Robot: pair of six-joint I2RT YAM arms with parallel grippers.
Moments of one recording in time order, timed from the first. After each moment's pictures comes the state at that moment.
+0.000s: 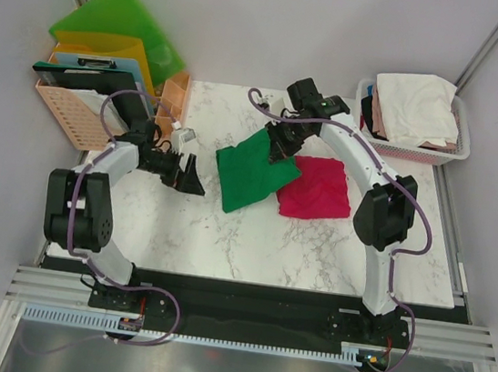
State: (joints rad) left arm 0.02 1.59 0.99 -0.63 0.81 0.38; right arm 0.50 2.11 2.08 -1.05 -0.43 -0.26
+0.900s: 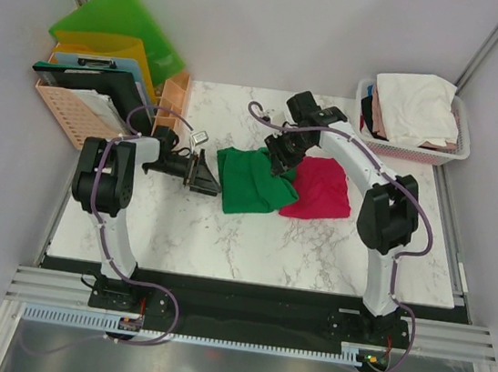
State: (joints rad) left arm -0.04 1.97 1.14 -0.62 1.32 0.29; right arm 0.50 2.08 1.91 -0.99 -0.43 -0.25
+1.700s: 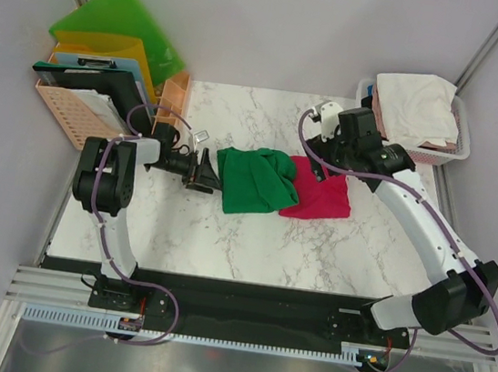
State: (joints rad) left arm -0.04 1.98 1.13 -0.47 1.15 0.13; right arm 0.46 1.45 1.46 -0.78 0.02 -0.19
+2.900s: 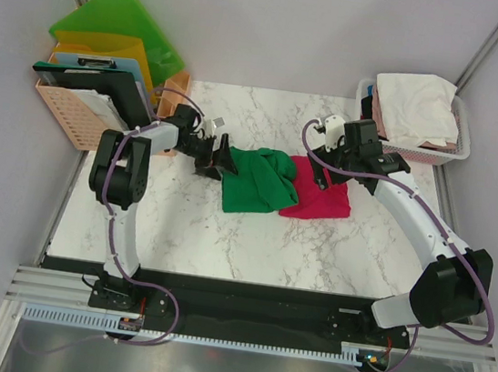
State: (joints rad) left arm -0.15 2.09 1.40 -0.49 0.85 -0.13; right arm 0.36 1.46 1.27 -0.64 -0.10 -0.23
